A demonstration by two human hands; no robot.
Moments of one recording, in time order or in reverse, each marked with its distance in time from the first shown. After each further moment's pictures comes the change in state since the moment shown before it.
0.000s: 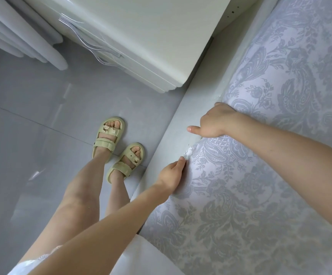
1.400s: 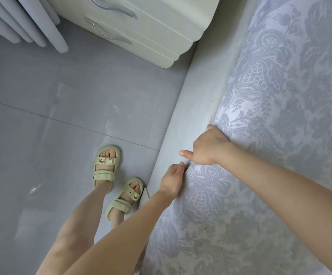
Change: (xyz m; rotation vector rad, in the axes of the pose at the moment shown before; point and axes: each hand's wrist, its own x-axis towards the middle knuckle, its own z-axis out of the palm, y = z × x) left_hand -0.030 -0.144 -0.060 0.085 -0.029 0.059; right_hand -0.030 -0.195 0.080 0.096 0.016 0.020
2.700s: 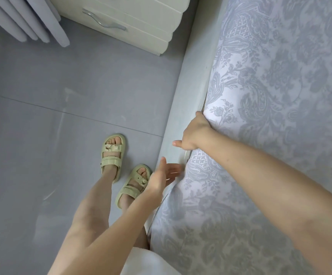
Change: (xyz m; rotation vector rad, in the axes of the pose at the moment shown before) left_hand -0.045 -0.089 -0.011 -0.258 0.014 -0.021; right_hand -0.010 -0.069 0.047 -0.125 -0.067 0.082
